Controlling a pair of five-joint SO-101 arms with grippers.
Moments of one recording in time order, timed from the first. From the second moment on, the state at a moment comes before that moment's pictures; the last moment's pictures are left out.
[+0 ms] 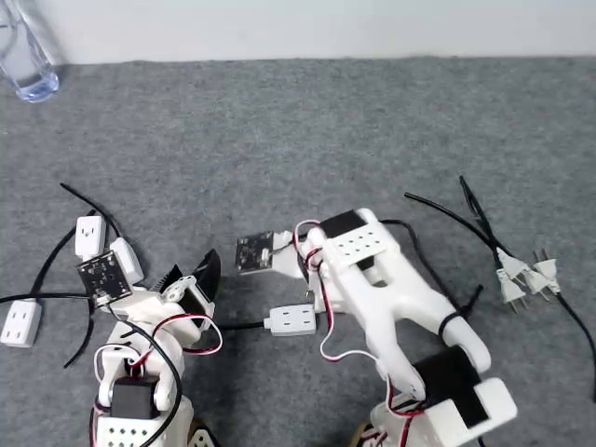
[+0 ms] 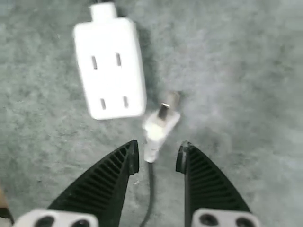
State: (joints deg) left arm -1.1 -103.3 96.7 54.2 34.2; right arm -26.5 -3.3 29.4 70.4 61.9
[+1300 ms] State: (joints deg) left arm -1.1 -103.3 96.7 54.2 34.2; right arm -28.0 6.2 23.6 72.0 61.8
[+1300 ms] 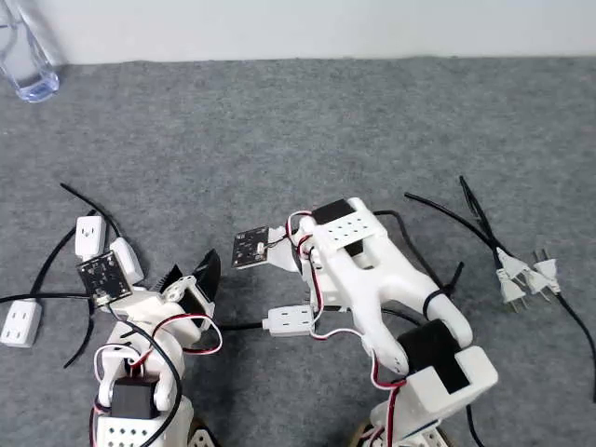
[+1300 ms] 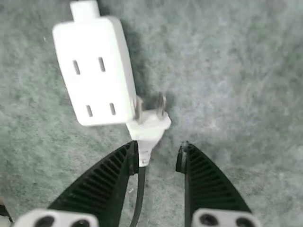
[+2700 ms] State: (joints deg) left arm -1.1 -103.3 96.7 54.2 34.2; right arm -14.9 9.8 3.1 99.6 90.3
